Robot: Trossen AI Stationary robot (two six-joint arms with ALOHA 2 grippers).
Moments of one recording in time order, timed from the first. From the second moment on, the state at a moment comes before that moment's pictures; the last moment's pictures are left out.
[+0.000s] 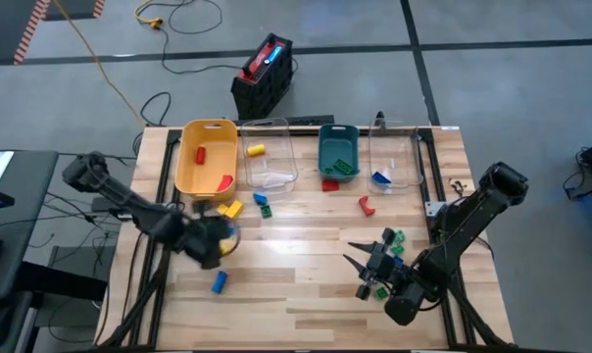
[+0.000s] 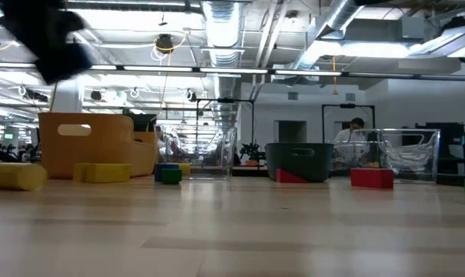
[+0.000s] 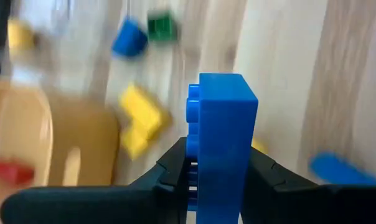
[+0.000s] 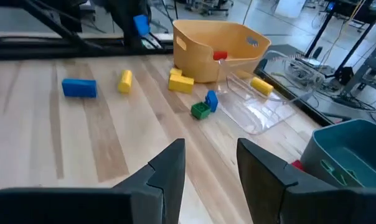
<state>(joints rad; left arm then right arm) -0.54 1.25 1.06 -1.14 -0.49 -0.62 0.81 1.49 1.06 -0.52 1.19 0.77</state>
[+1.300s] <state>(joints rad) -0.26 1.56 1.06 0.06 -0.24 0.28 0.59 1.63 0.93 0.53 0.86 -0.27</state>
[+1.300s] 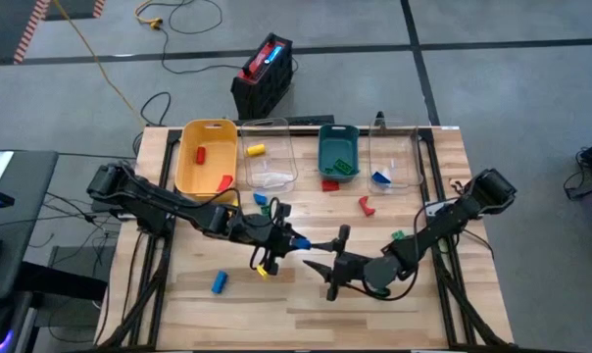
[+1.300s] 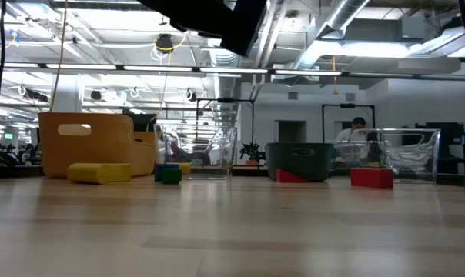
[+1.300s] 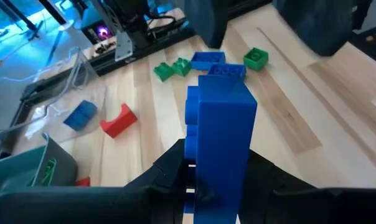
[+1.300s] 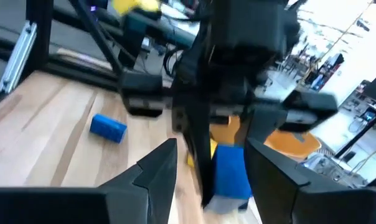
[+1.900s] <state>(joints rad) -0.29 1.56 1.06 0.12 -0.20 0.32 0.54 1.62 0.93 0.53 0.79 -0.24</state>
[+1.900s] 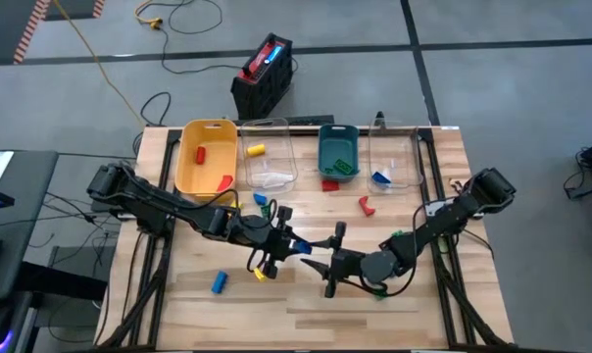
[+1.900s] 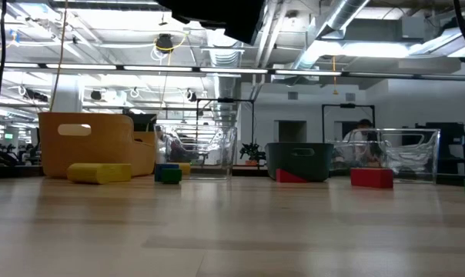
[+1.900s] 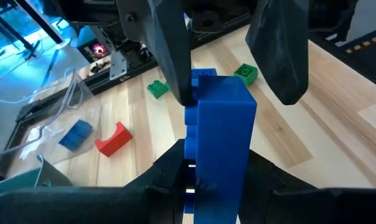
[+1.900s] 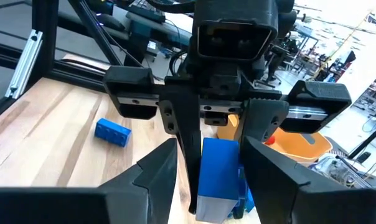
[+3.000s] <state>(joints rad) -0.30 1.56 1.06 0.13 -0.24 0.34 0.51 1.62 0.93 0.52 0.83 -0.21</state>
